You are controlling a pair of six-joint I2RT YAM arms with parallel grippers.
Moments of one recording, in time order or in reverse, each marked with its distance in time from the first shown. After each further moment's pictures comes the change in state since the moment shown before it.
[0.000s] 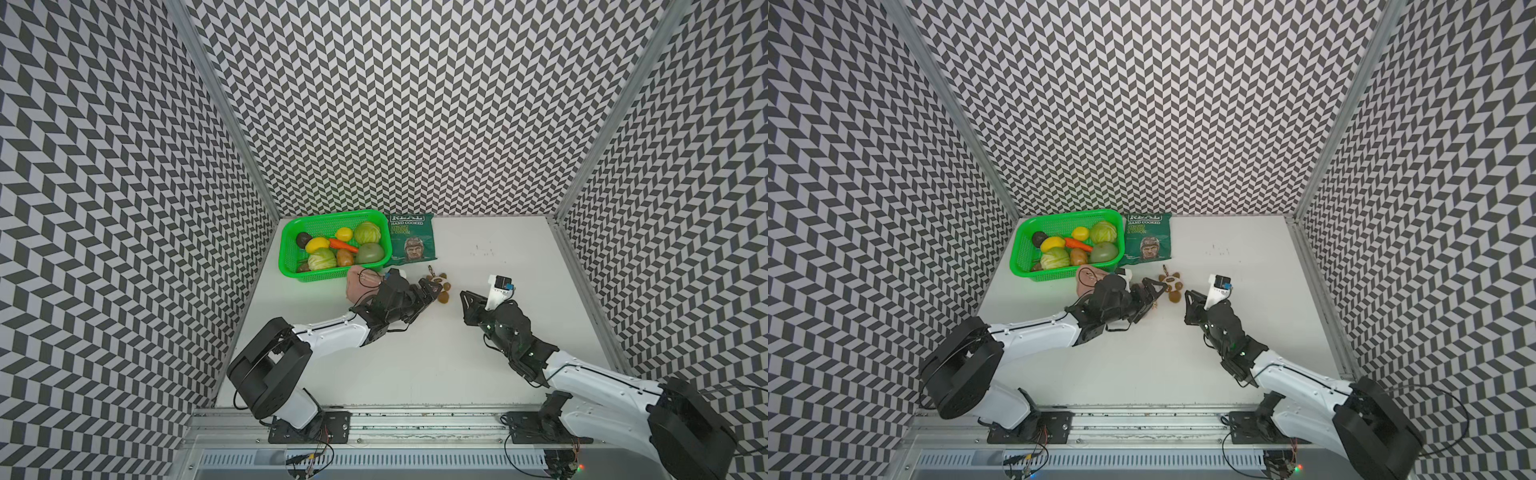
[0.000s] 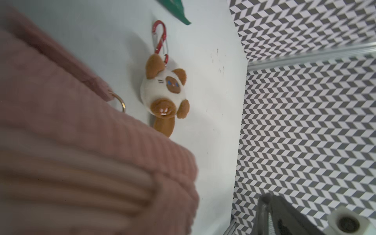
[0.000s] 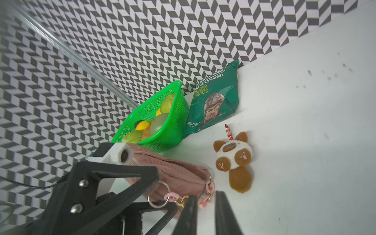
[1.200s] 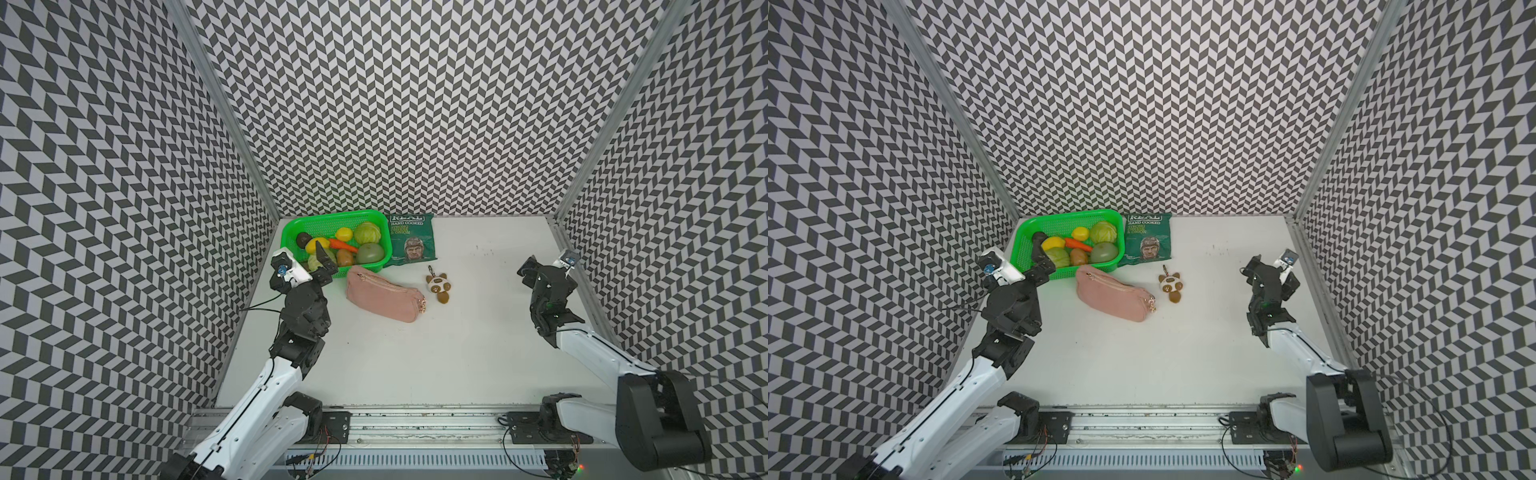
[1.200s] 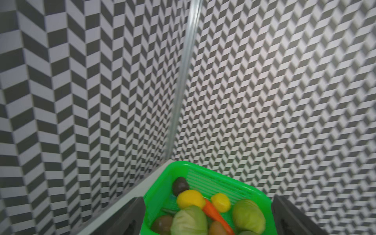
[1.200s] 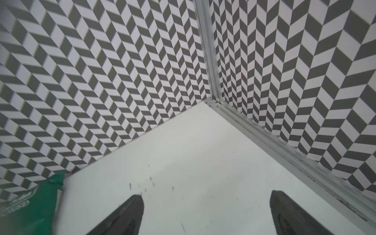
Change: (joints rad) left arm 0.495 -0.669 -0.285 0.166 -0.857 1.065; right arm -0.599 0.201 0.137 0.021 0.289 -0.344
